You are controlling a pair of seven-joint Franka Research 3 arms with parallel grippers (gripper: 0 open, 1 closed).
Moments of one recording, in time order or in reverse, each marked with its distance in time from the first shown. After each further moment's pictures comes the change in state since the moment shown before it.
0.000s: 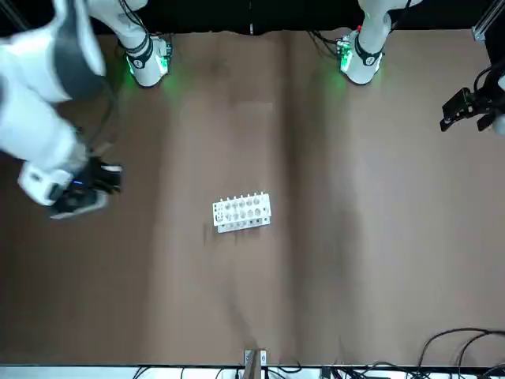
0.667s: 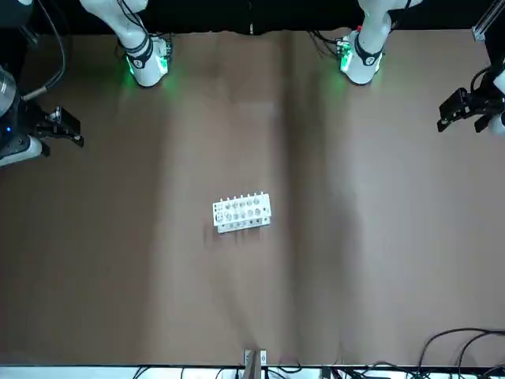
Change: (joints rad) left arm -0.012 0.000 -0.001 0.000 0.000 0.007 0.003; right arm -0.115 -0.169 0.004 -0.010 0.011 -0.165 -0.108
